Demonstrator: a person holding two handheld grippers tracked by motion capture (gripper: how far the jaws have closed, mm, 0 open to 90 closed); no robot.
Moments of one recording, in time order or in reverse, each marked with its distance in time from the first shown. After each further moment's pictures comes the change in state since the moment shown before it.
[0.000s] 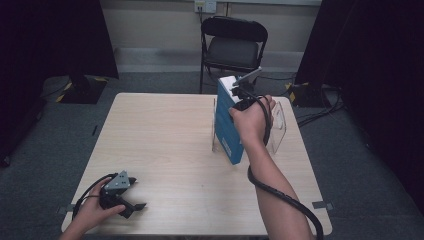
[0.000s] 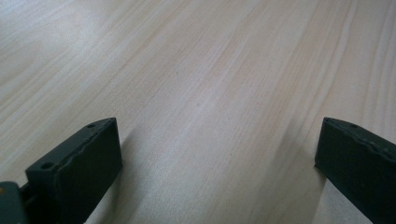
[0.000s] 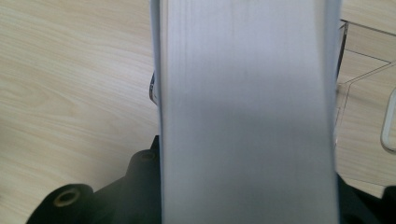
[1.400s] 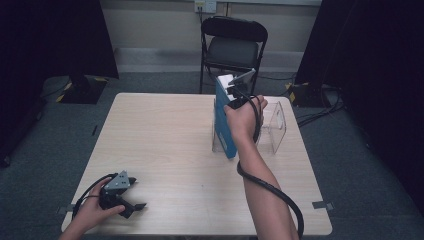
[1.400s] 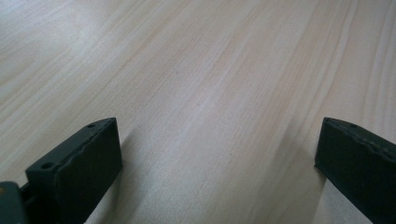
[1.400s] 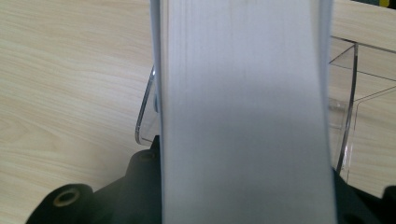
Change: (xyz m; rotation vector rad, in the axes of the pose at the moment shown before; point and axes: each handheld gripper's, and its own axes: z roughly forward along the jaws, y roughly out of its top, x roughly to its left) left arm 0.000 0.000 0.000 -0.001 -0.001 0.000; right arm 0.001 0.014 0.036 -0.054 -0.029 0.028
